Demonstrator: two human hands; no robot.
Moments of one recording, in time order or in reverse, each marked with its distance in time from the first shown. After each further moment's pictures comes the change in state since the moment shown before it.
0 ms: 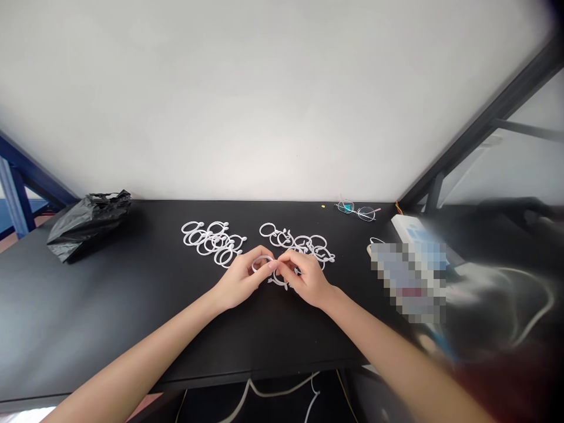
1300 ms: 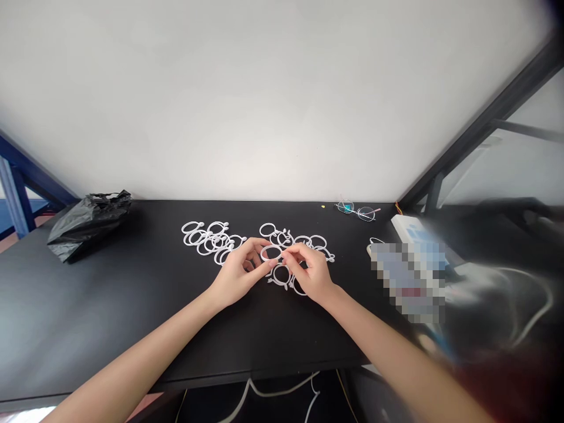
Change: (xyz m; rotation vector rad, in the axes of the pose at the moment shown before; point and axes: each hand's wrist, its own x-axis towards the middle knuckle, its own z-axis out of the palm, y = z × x) left_hand 0.001 -0.003 -0.002 0.028 0.169 0.044; right_hand 0.001 0.001 -0.002 -0.059 0.196 0.017
